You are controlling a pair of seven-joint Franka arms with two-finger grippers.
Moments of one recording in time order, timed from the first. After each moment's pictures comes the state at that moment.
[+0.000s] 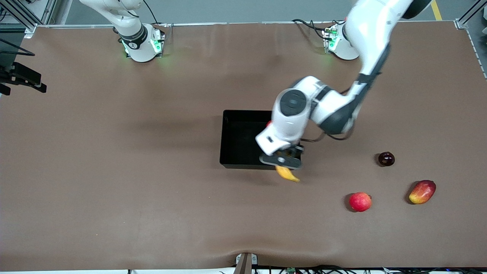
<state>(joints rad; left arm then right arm) -0.34 0.65 -0.40 -1.44 0.35 2.09 -0.62 -0.12 0.06 0.07 -1.37 0.01 1.34 -0.11</state>
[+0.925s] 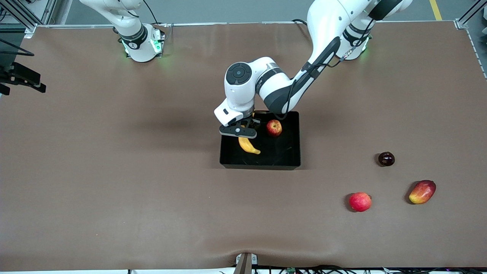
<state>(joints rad) -0.54 0.71 -0.39 -1.44 0.35 2.17 -0.87 -0.12 0.06 0.07 -1.37 0.01 1.33 -0.11</state>
